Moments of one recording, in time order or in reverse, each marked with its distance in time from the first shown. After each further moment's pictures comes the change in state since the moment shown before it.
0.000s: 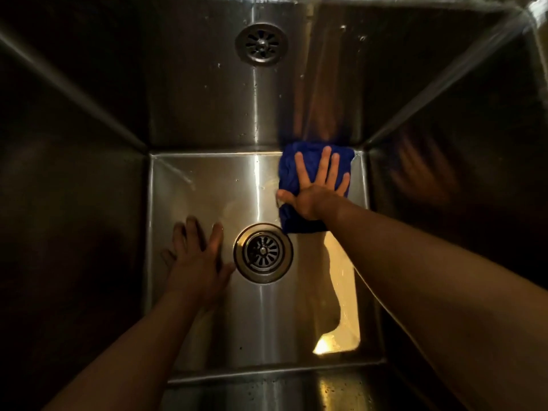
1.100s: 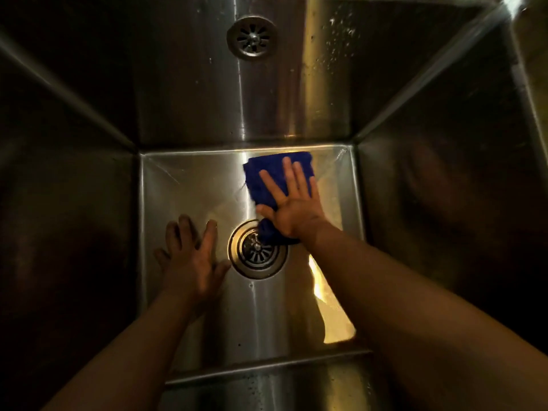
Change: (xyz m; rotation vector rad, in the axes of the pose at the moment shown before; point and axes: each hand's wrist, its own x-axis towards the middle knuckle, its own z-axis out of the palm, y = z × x) left_hand -0.002 -0.004 0.003 -0.041 0.027 0.026; right_hand -0.035 -0.015 0.027 -0.089 0.092 -0.207
